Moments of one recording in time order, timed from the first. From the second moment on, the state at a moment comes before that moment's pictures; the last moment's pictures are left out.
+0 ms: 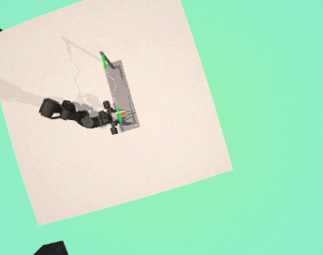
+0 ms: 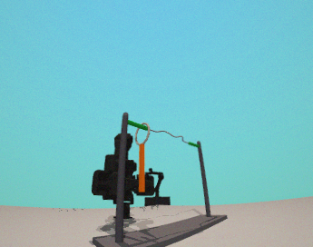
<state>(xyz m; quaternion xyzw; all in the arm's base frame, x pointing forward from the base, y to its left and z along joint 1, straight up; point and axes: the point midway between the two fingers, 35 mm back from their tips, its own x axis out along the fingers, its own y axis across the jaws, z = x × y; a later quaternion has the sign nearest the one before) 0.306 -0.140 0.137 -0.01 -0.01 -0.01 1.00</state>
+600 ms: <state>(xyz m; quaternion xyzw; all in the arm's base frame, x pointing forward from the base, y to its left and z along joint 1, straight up) 0.325 -0.138 0.138 -0.01 -0.01 -0.01 1.00</state>
